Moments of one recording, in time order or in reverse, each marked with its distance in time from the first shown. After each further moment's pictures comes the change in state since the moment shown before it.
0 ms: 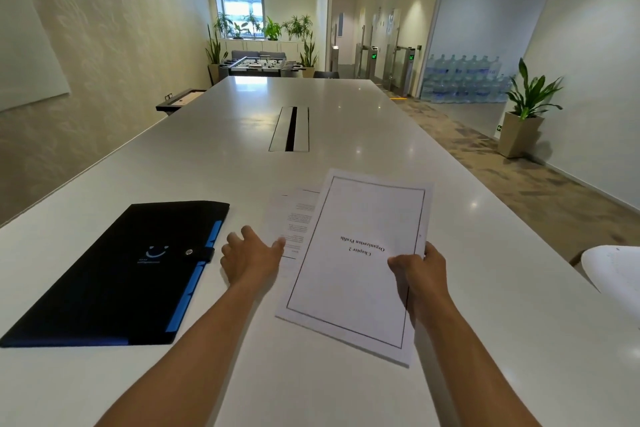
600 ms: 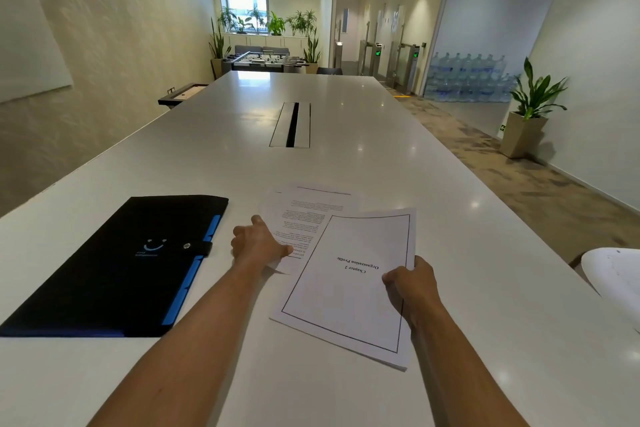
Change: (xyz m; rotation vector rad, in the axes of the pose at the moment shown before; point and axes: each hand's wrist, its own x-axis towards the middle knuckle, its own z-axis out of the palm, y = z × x) left_hand 0.022 0.018 0.001 0.160 -0.231 -0.029; right_hand 0.018 0.032 -0.010 -0.370 0.016 0.147
